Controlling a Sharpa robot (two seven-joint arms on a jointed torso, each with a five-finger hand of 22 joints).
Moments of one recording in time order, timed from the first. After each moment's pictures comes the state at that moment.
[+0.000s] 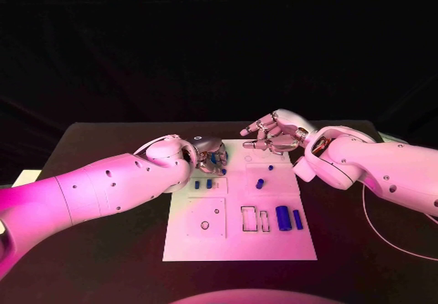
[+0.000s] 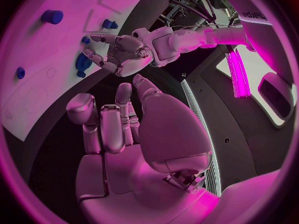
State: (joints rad) left arm 1.21 -0.51 -0.06 1.28 -1.49 -0.12 -0.15; left_hand 1.48 -0.14 0.21 0.12 0.10 1.00 0.14 0.17 0.13 1.07 0.08 0.26 0.09 1.46 0.00 1.32 1.15 0.14 1.43 0.09 0.89 1.14; right arm 1.23 -0.88 -0.01 1.59 -0.84 -0.27 0.14; right_hand 1.35 -0.06 0.12 0.08 0.27 0.97 0.15 0.08 0.07 1.17 0.06 0.79 0.86 1.46 -0.02 1.34 1.22 0.12 1.19 0.09 1.27 0.93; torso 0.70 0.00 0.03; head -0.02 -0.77
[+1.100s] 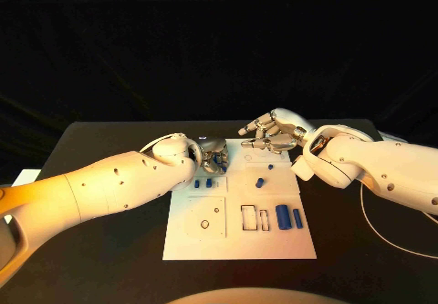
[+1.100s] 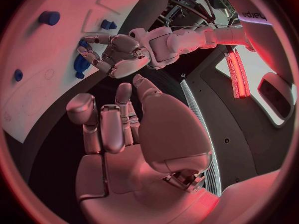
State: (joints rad) left arm 1.20 -0.46 -0.05 1.24 -1.51 -0.07 -0.16; left_hand 1.49 -0.13 0.35 0.09 0.10 1.08 0.13 0.13 0.10 1.19 0.06 0.19 0.07 1.47 -0.02 1.33 1.12 0.11 1.46 0.08 1.07 1.27; right arm 1.23 -0.88 -0.01 1.59 -0.84 -0.27 0.14; right_hand 1.35 -0.06 0.12 0.08 0.27 0.97 0.15 0.08 0.07 1.17 0.06 0.79 0.86 1.46 -0.02 1.34 1.22 0.12 1.19 0.09 1.27 0.93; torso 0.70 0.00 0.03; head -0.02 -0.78
